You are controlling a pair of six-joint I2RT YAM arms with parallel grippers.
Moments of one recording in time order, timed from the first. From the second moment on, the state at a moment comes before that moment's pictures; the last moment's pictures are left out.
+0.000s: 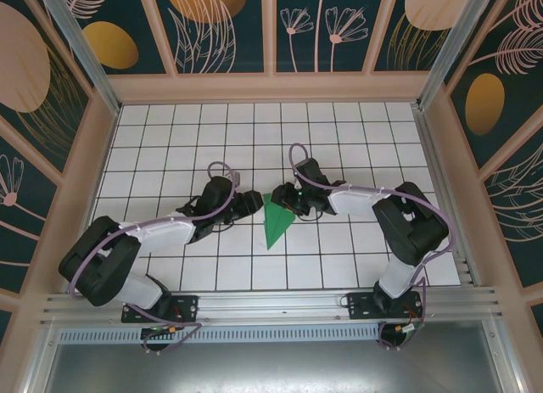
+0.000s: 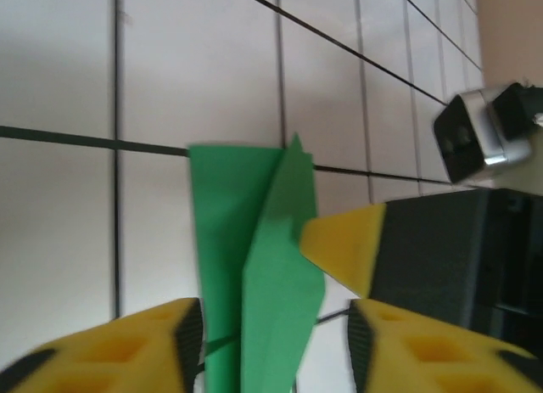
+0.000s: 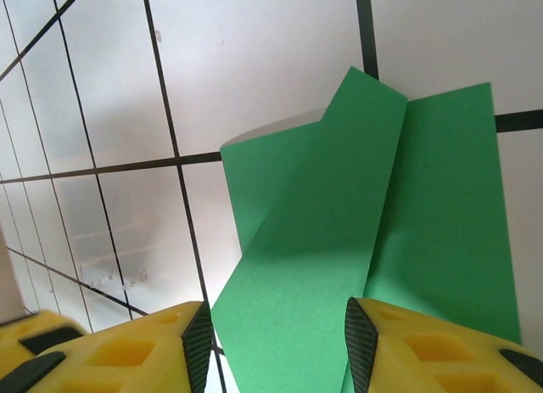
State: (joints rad) left arm -0.65 1.47 0.58 0.27 0.22 -0.95; right arm 0.65 1.72 0.87 -0.04 -0.33 0.97
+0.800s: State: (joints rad) left arm -0.68 1.68 0.65 0.30 0.29 -0.97; right arm 0.63 1.72 0.82 0.02 -0.37 1.00
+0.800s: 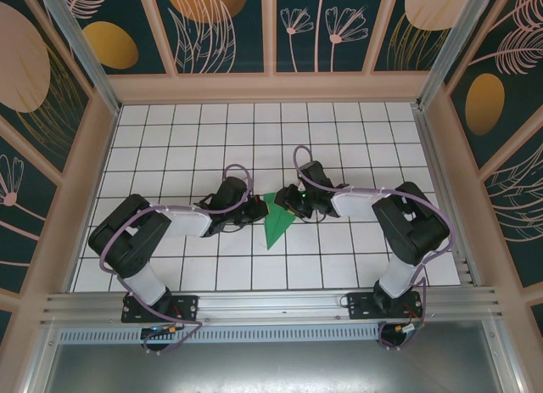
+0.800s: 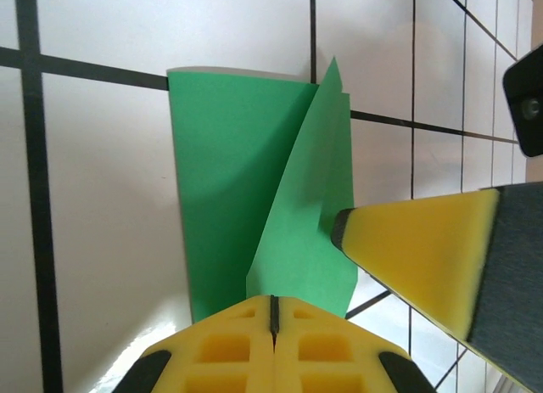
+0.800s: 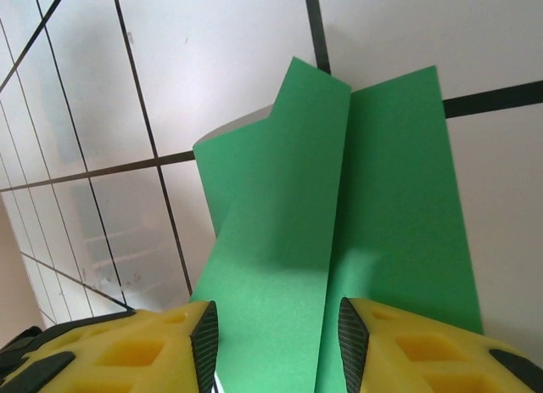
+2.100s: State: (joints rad) left arm -0.68 1.64 0.65 0.21 0.22 -0.96; right arm 0.66 1.80 0.84 0.09 -0.48 0.92
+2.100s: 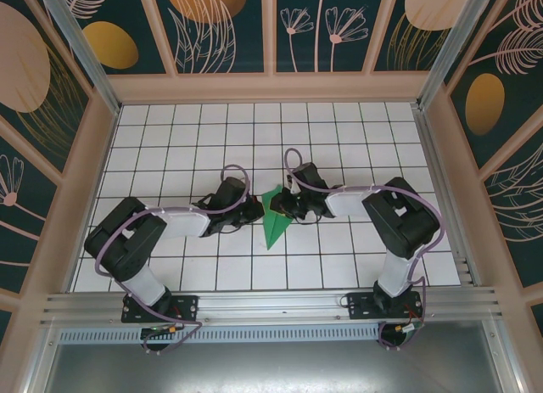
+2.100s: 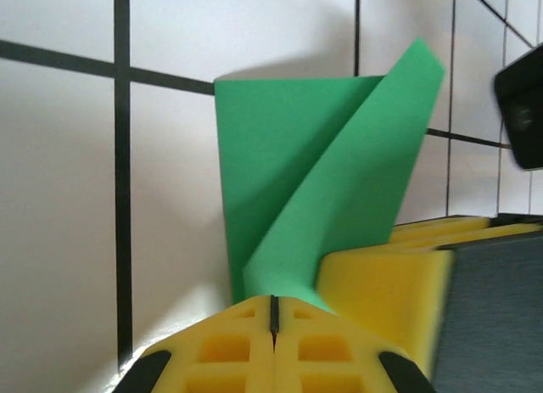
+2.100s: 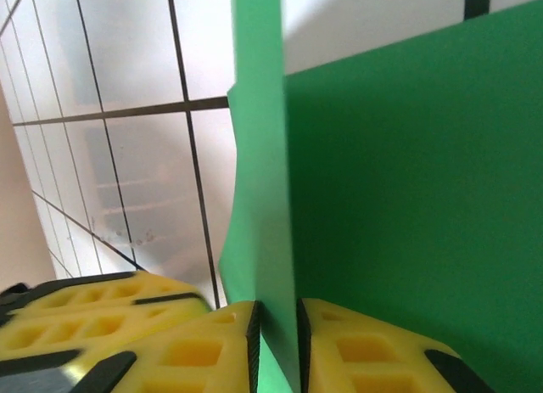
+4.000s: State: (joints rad) left arm -0.58 1.44 0.47 0.87 0.52 -1.33; right arm 0.49 1.69 0.77 0.80 -0.90 1.37
